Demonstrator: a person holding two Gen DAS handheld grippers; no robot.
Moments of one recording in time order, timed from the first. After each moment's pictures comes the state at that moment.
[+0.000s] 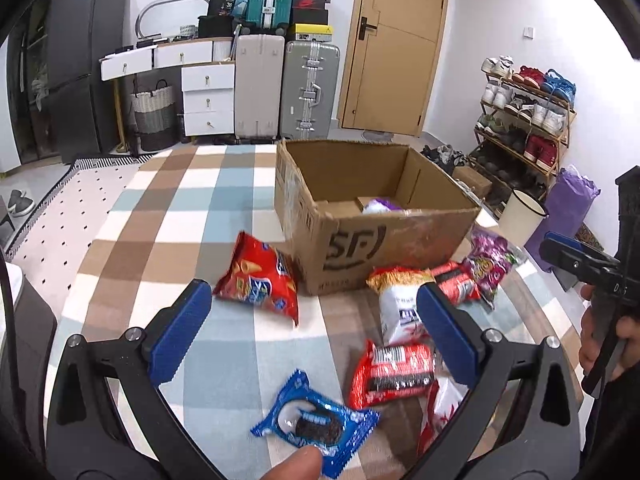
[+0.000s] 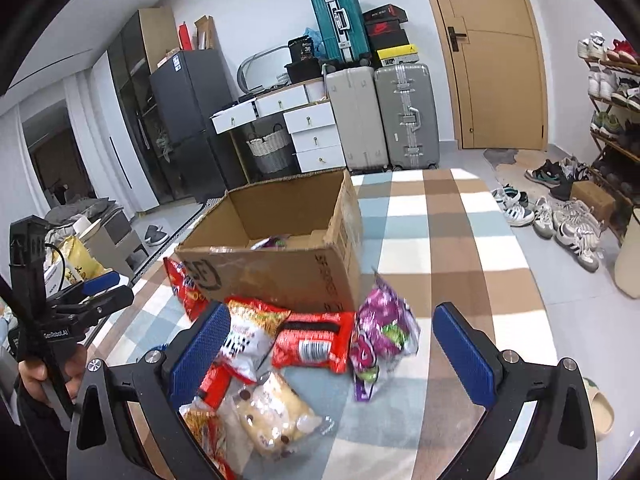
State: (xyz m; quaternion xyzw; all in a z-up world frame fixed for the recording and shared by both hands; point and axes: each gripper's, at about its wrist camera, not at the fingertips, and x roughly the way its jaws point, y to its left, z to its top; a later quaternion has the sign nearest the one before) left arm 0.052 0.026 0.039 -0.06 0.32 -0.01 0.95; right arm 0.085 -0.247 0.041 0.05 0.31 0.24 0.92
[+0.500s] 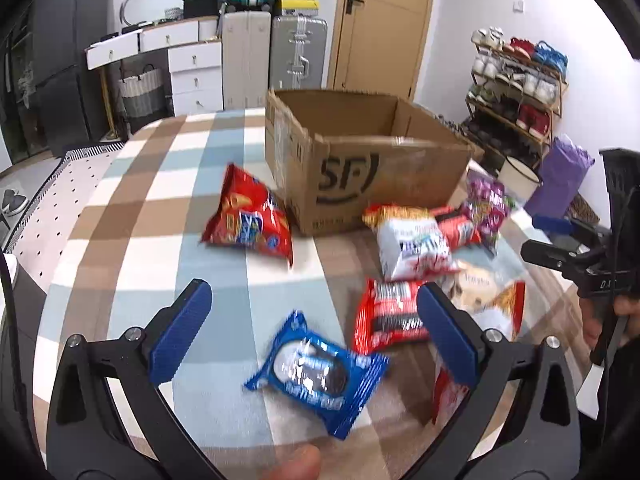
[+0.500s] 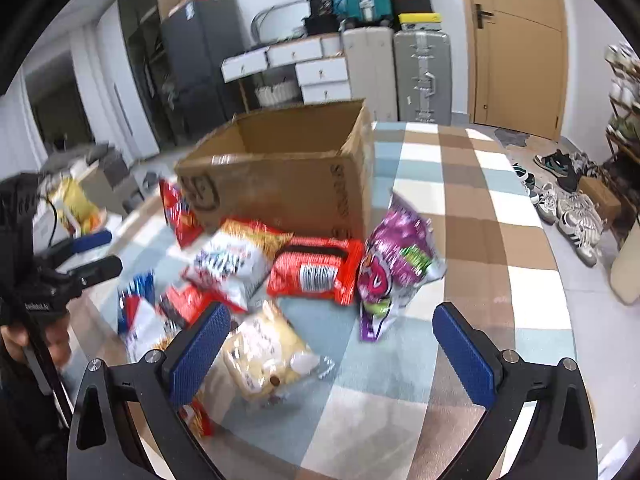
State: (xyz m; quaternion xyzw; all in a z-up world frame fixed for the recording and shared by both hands) left arm 0.036 0.018 0.001 -0.04 0.37 -0.03 0.93; right arm 0.070 -0.223 0.000 -0.03 0.38 0.25 0.89
